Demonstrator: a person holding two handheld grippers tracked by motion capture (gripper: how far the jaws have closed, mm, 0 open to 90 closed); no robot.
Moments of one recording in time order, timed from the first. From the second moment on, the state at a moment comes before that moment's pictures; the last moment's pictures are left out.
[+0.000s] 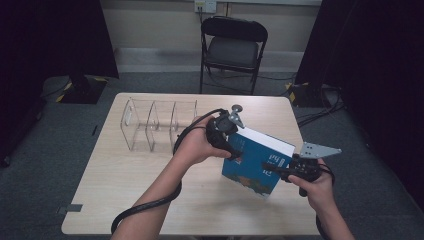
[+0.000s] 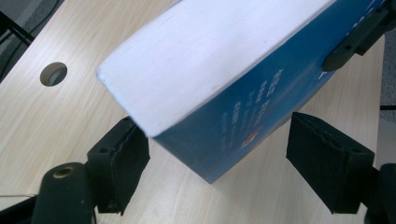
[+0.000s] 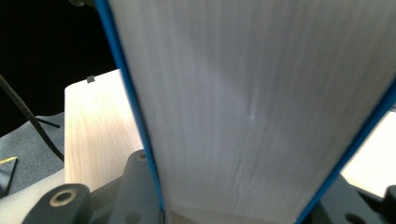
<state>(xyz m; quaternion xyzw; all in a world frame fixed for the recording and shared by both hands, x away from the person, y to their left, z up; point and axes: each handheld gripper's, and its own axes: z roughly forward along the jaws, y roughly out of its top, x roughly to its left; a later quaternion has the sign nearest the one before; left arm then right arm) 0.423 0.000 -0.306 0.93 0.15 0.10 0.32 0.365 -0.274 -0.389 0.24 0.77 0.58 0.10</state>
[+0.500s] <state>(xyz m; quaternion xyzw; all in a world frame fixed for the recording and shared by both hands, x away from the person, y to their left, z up) 0.430 -0.004 -0.308 0.93 0.14 0.10 0.32 0.367 -0.276 -0.390 0.23 0.77 0.58 0.09</state>
